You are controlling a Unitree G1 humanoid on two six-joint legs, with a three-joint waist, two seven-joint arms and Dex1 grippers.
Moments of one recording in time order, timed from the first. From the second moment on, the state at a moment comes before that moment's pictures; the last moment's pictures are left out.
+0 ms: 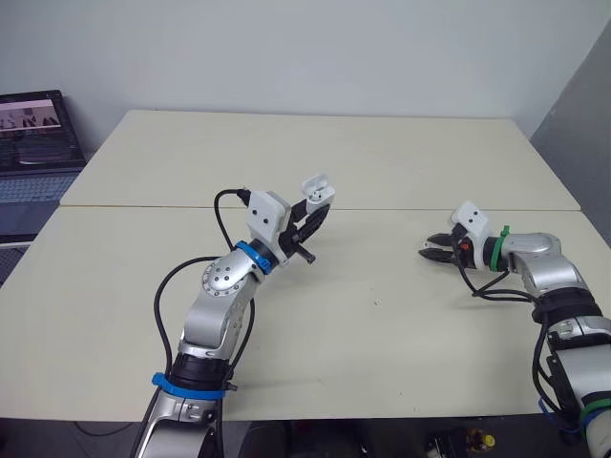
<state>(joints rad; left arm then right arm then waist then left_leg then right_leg) -0.42 0.23 -0.06 -0.09 -0.26 0.18 -0.53 -0.77 -0.66 0.14 0.81 0.09 0.10 1.05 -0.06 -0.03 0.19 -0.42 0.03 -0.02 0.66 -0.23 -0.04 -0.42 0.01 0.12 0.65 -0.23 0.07</state>
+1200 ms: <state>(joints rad) -0.34 0.21 -0.08 -0.15 -0.26 0.20 -0.49 -0.01 -1.20 -0.08 0.13 0.06 0.30 1.21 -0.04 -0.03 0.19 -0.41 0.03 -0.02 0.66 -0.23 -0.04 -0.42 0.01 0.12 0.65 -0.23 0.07</state>
